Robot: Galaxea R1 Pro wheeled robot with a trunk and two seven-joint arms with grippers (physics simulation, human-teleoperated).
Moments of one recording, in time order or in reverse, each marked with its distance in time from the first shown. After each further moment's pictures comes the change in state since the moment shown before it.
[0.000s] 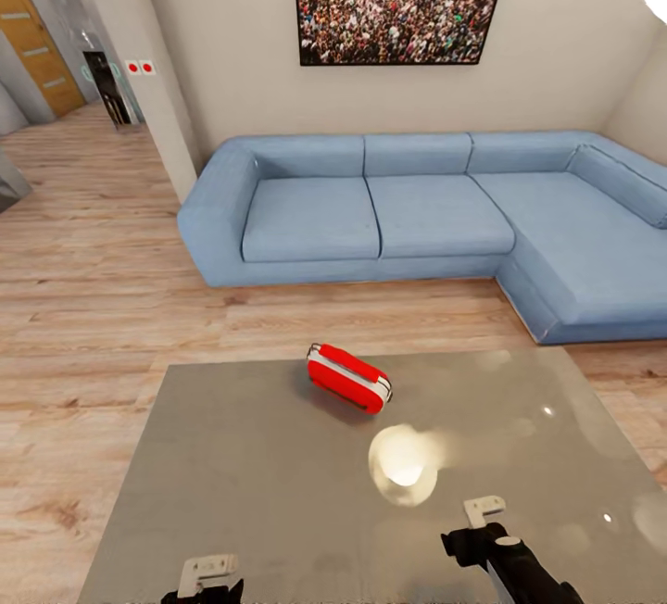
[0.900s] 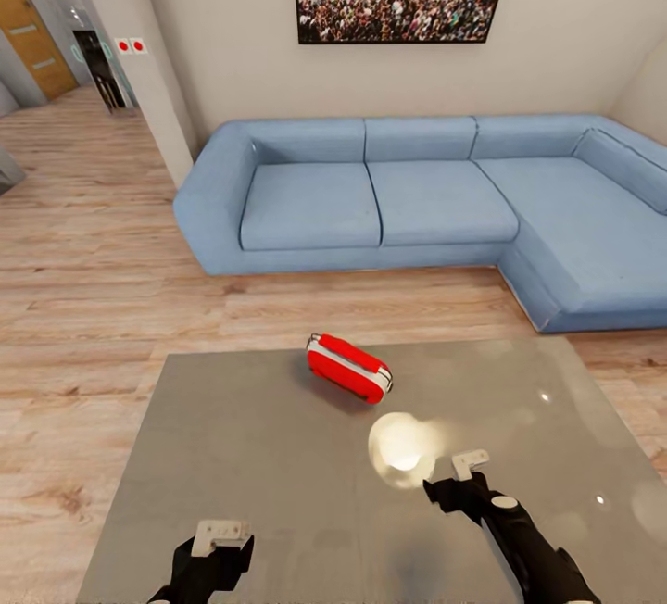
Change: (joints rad) left arm 0.000 -0.037 -0.025 -0.165 -0.141 0.002 -0.014; right arm -0.001 0.004 0.000 -0.232 -0.007 -0.001 0.130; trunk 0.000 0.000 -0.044
